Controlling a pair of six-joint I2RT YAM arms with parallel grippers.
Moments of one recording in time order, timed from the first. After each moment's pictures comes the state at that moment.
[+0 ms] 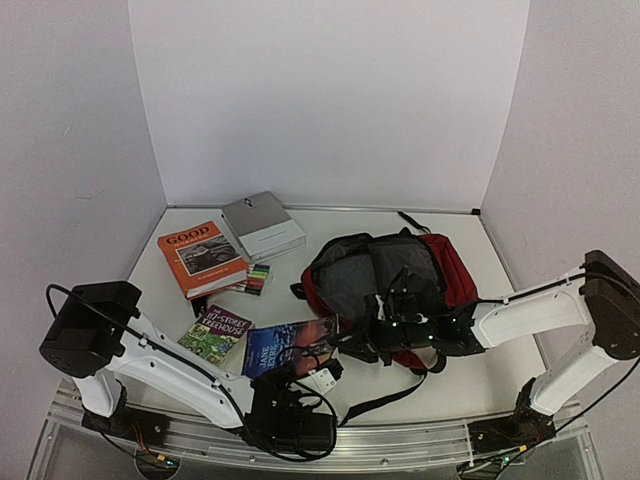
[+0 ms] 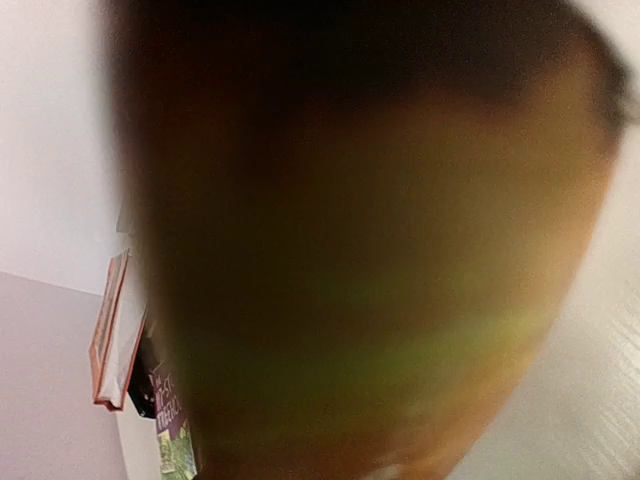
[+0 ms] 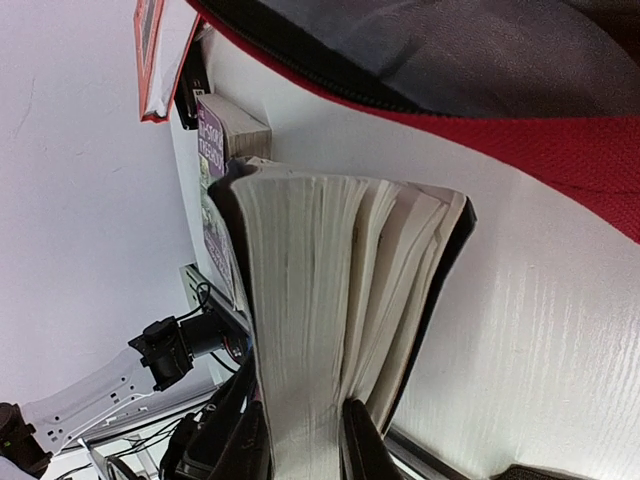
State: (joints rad) left arm -1.64 1.92 1.07 -0.56 -1.05 -0.46; right arm 0.98 1.53 0.66 0.29 -0.33 1.36
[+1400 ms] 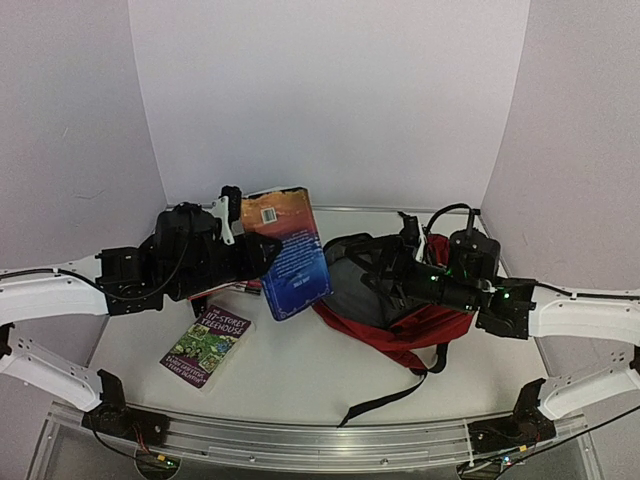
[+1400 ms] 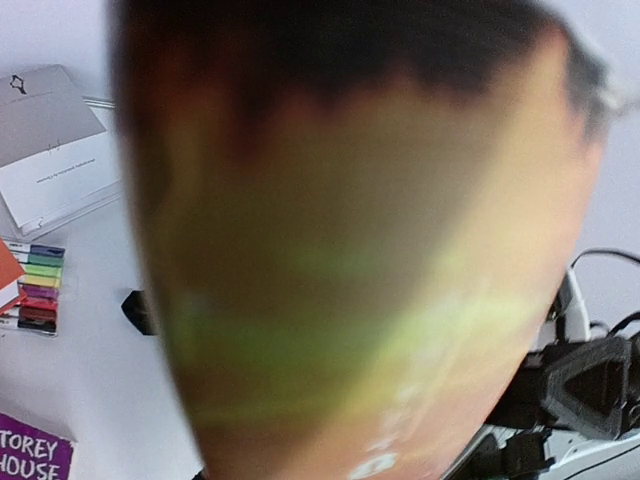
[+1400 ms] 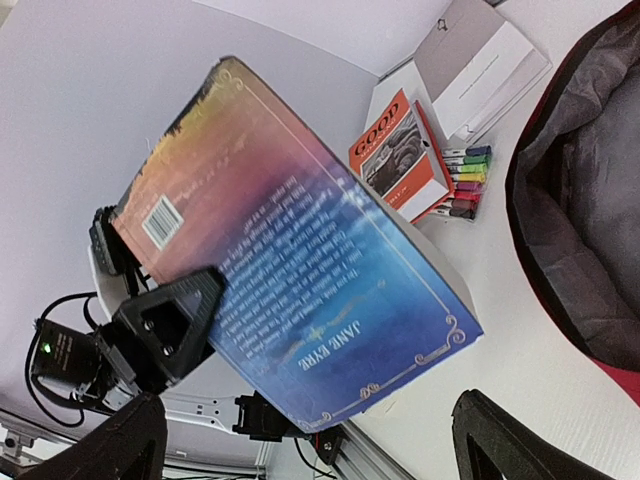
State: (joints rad) left arm -1.10 1.18 0.95 -0.10 -0.34 -0.76; right arm 0.94 1.19 0.75 0.27 -0.10 1.12
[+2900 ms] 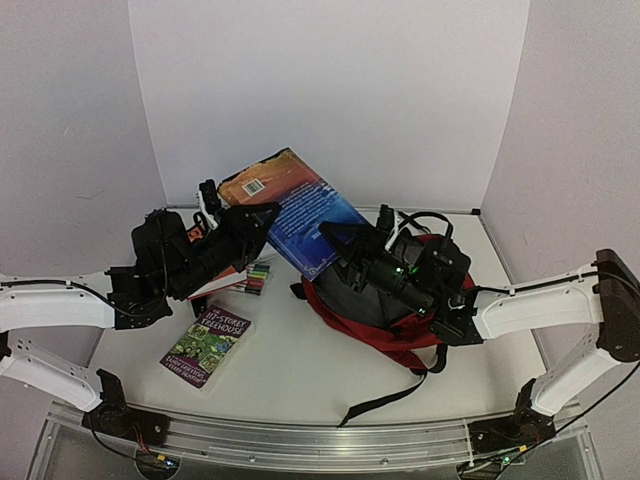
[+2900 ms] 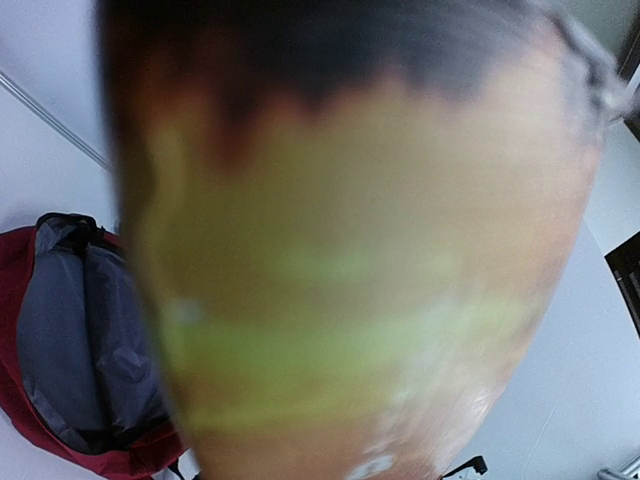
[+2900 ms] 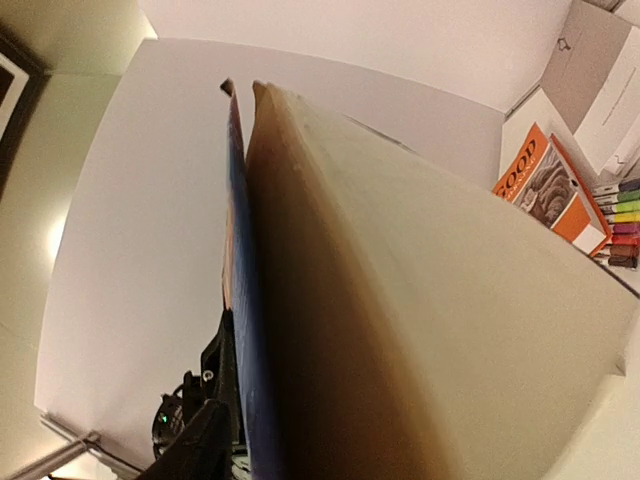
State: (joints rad) left arm -1.04 1.18 0.79 0.51 -0.25 -1.15; right arm 1.02 1.51 0.79 0.92 0.02 1.33
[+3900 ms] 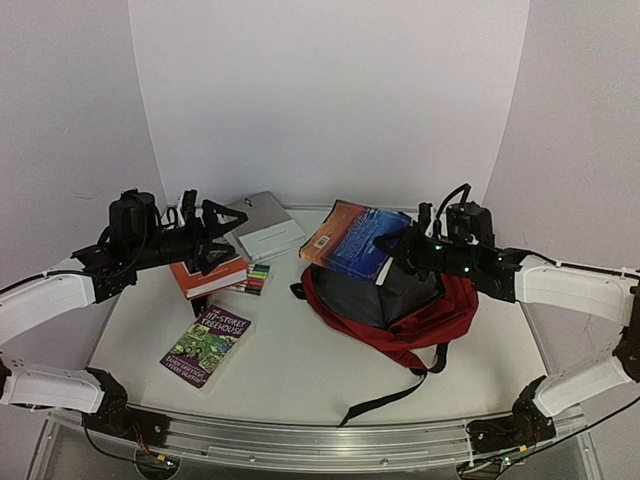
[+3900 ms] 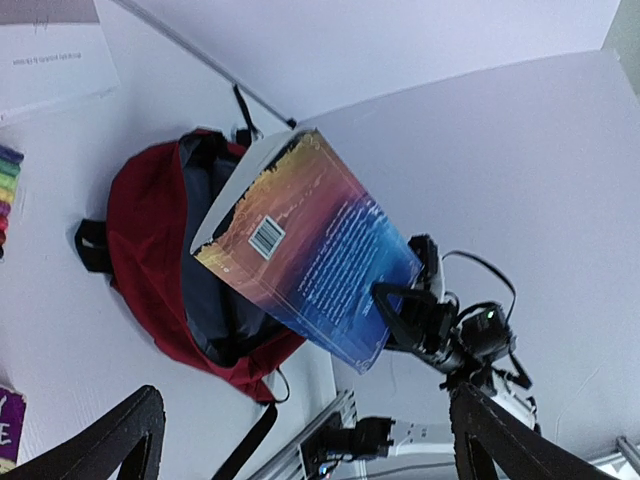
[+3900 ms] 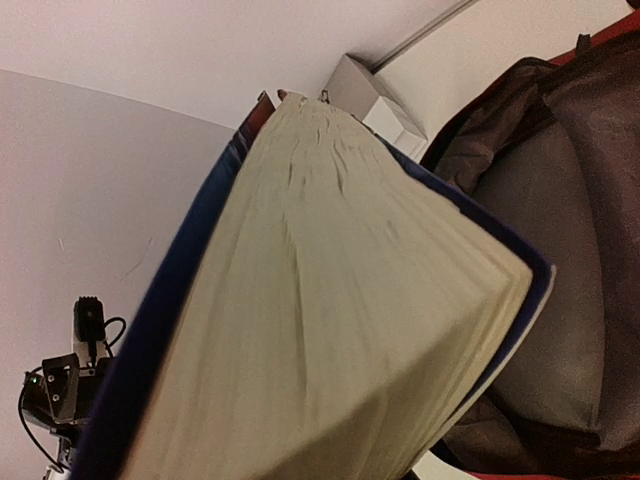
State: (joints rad) left arm -0.56 1.07 0.78 0.07 0.45 -1.10; right arm 0.66 1.33 0.87 0.12 -0.22 1.05
